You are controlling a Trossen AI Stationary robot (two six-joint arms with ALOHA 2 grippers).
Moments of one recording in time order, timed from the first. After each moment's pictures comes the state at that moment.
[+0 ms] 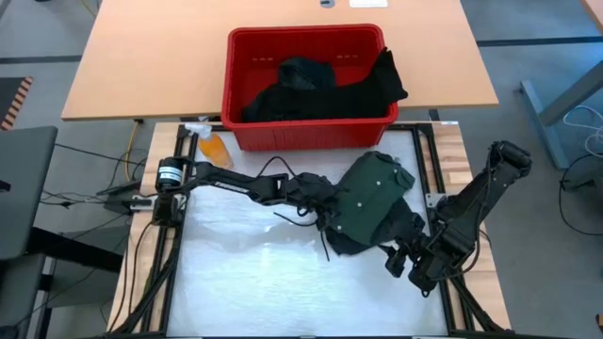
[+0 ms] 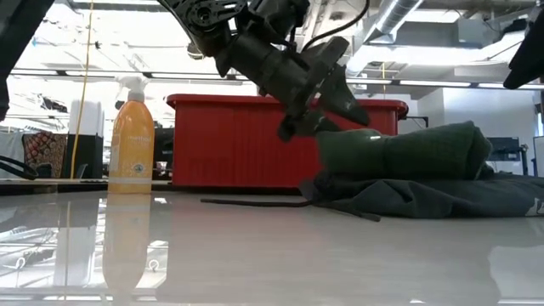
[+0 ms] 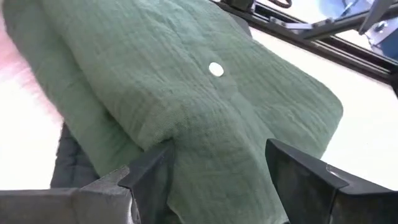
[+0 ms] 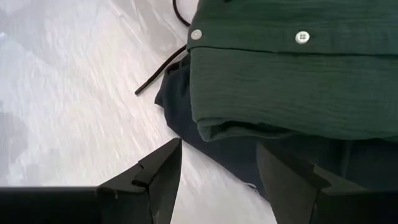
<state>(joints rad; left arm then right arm) 0.05 1.97 1.28 0.20 0.02 -0.34 0.87 1.24 0.91 -0.99 0.71 1.40</state>
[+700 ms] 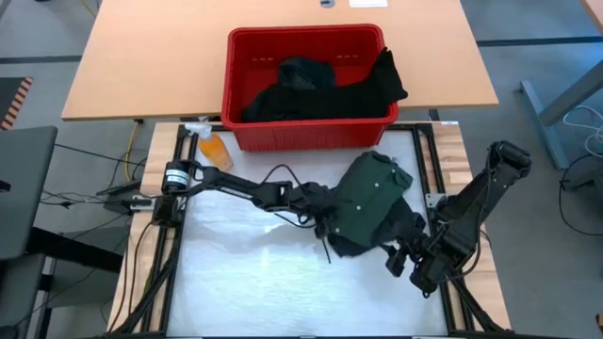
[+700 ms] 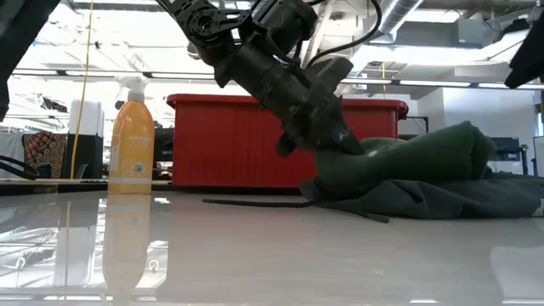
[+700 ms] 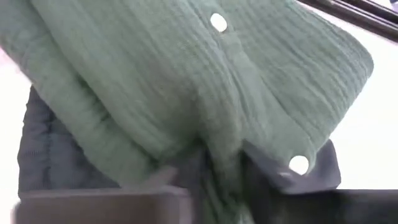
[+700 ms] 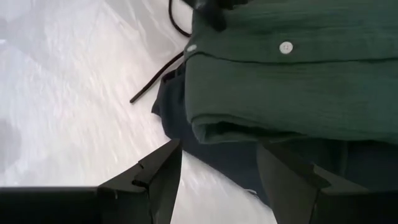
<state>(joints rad) 0.02 2.03 1.28 0.17 0.02 -0.33 0.89 1.25 0.91 -1.01 0.75 1.44</state>
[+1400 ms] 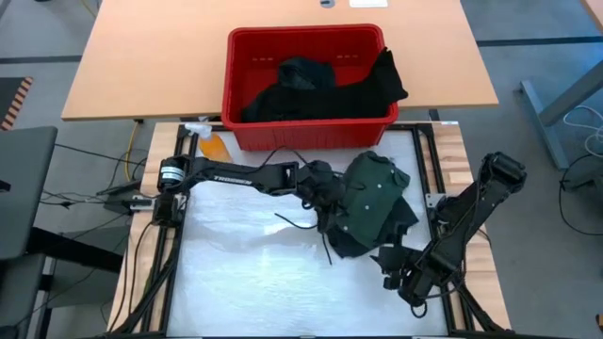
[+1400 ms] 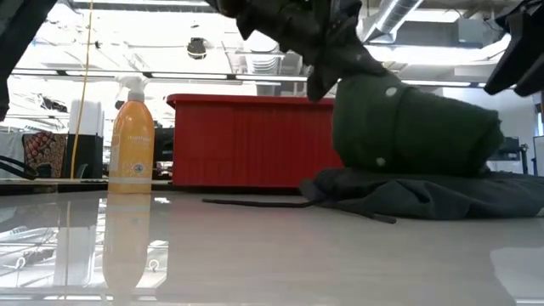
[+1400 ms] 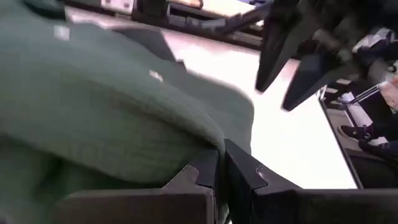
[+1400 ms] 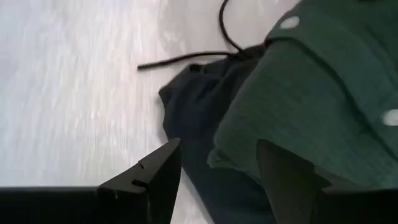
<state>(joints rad) 0.05 1.99 1.58 -0.12 0.30 -0.20 0.89 1.43 0.94 -0.87 0.79 0.84</state>
